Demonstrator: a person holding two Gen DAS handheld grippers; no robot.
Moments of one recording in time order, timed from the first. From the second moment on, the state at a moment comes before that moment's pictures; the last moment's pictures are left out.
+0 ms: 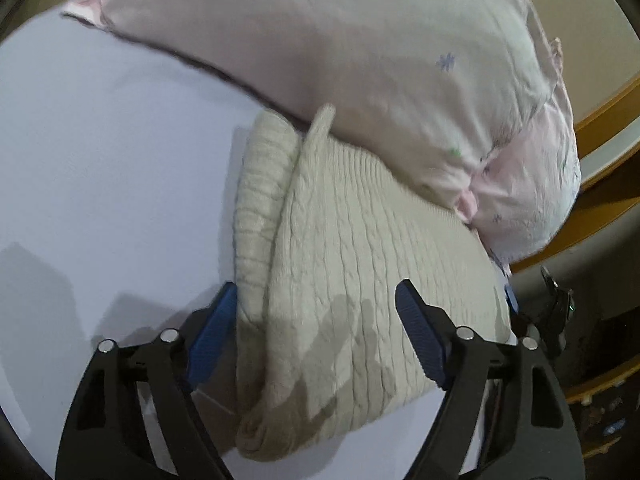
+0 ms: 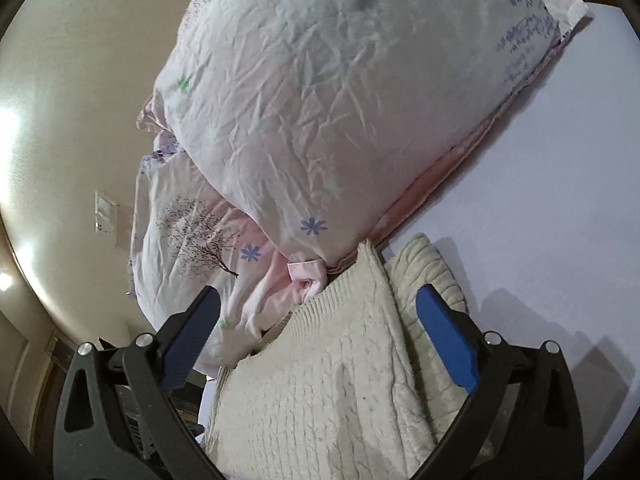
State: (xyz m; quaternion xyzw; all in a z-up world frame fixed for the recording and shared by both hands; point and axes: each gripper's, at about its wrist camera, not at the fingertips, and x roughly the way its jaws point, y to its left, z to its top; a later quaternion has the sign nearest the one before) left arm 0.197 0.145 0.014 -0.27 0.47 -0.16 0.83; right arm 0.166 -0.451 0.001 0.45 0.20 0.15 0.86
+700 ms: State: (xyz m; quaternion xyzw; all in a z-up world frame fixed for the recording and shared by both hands) left arm 0.265 -0.195 0.081 -0.23 0.45 -0.42 0.76; right arm 0.149 -0.491 0.025 0.42 0.17 0.12 0.88
